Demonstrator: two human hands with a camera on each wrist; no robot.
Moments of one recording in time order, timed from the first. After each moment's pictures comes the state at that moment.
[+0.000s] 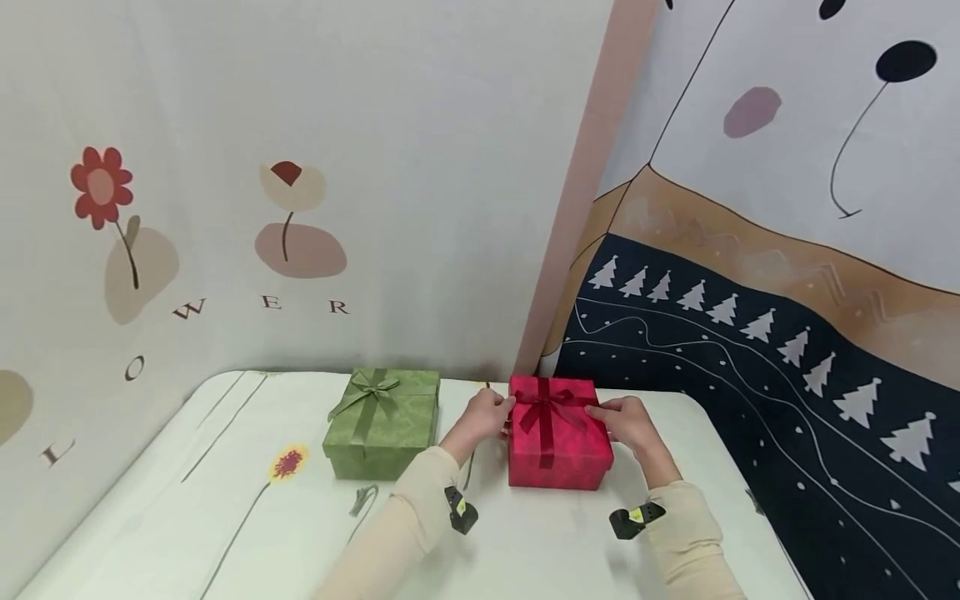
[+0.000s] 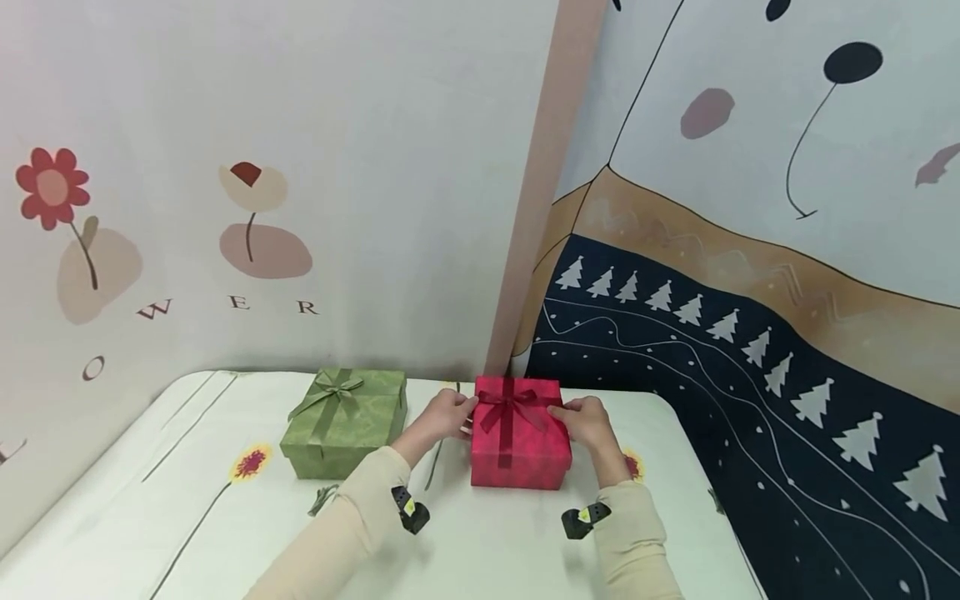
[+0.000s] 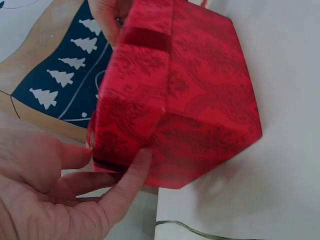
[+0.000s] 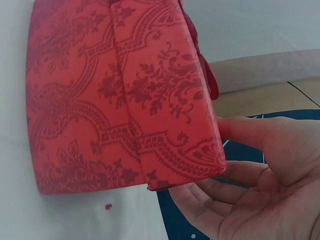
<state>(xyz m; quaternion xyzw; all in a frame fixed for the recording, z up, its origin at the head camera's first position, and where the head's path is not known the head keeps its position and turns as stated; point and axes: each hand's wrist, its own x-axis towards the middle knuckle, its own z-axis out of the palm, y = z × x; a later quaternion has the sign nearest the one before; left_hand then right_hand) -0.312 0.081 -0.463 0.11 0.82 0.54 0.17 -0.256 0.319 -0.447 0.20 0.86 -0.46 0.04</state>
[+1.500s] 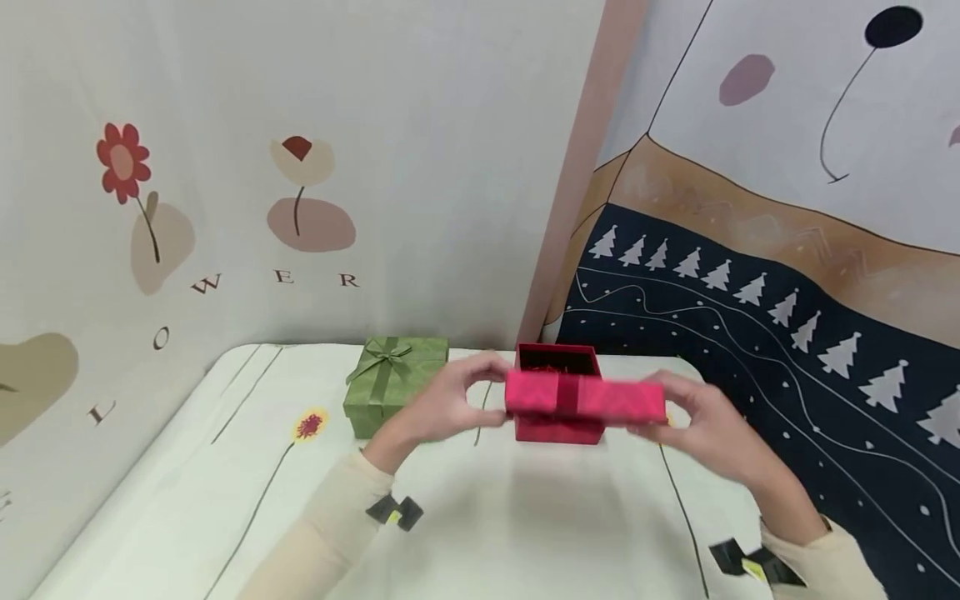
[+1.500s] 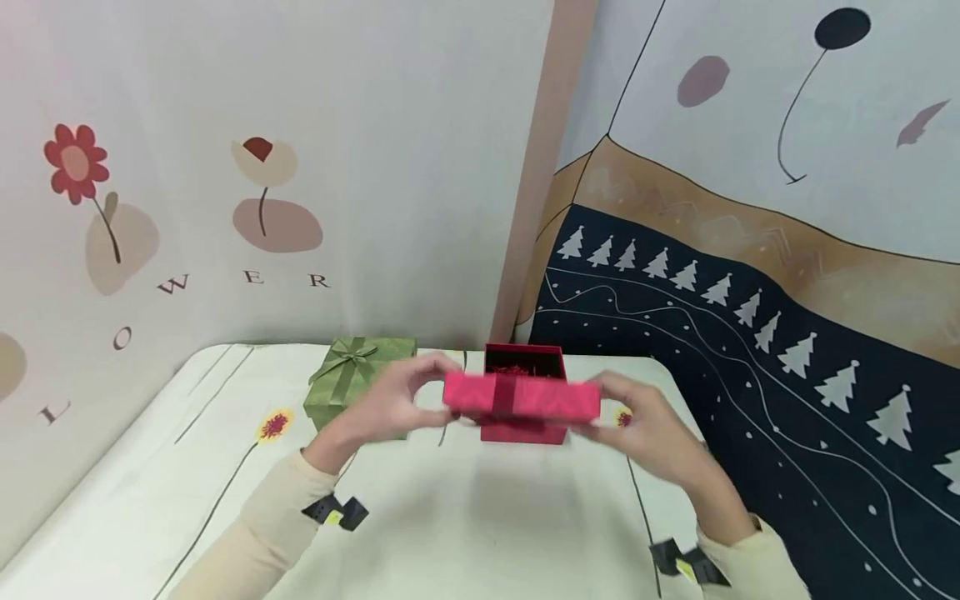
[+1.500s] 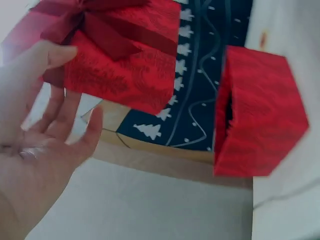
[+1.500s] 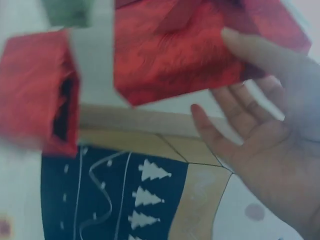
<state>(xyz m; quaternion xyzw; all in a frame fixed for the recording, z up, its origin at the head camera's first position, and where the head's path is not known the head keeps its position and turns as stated) -0.235 -0.009 -0.379 0.49 0.69 0.54 0.04 -0.115 0.319 -0.339 -0.19 0.90 -0.38 -0.11</state>
